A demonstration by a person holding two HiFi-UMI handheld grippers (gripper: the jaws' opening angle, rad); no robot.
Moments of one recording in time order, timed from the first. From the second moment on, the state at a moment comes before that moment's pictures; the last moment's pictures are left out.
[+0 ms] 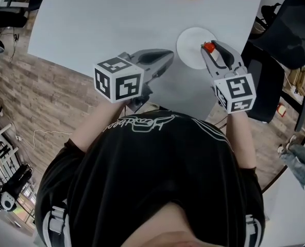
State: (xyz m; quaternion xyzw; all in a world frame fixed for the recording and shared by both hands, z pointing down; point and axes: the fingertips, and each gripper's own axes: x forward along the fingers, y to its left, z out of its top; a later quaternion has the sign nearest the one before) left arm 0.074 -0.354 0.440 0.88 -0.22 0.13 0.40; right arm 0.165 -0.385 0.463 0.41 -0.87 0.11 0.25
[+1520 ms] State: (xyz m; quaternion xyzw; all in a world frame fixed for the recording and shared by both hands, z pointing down) left arm 0.058 -0.337 0.470 0.86 -0.23 0.12 0.45; right arm 0.161 -0.377 0.558 0.38 -0.84 0.10 0.37
